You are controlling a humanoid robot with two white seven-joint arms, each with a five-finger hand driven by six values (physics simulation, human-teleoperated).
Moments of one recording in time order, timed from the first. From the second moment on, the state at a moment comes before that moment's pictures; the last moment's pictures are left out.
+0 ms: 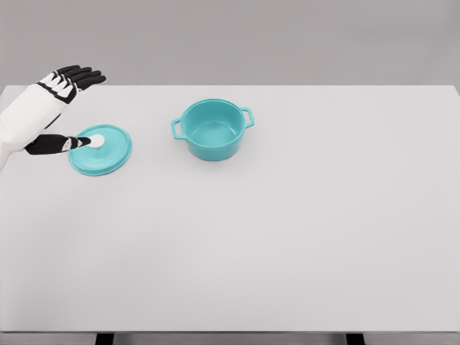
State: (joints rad) left arm -0.21 0.73 -0.10 -1.58 -0.40 -0.61 -0.08; right arm 0.01 0.00 -0.30 0.05 0.25 -0.01 0.09
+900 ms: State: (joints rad) left arm -0.34 0.81 -0.09 -1.57 -0.61 -0.61 -0.23; right arm 0.01 0.00 -0.30 0.05 0.25 -0.01 0.09
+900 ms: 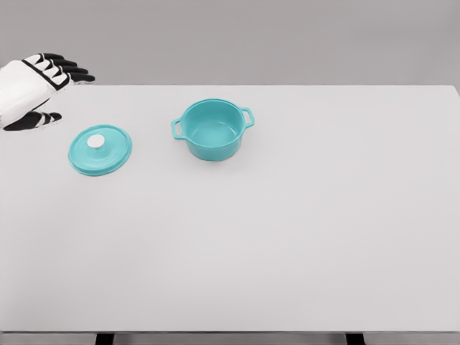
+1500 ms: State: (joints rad) left arm -0.42 0.81 -0.30 -1.41 -0.54 -0.61 -0.24; right arm 0.01 0.00 -0.30 0.05 0.25 -0.01 0.09
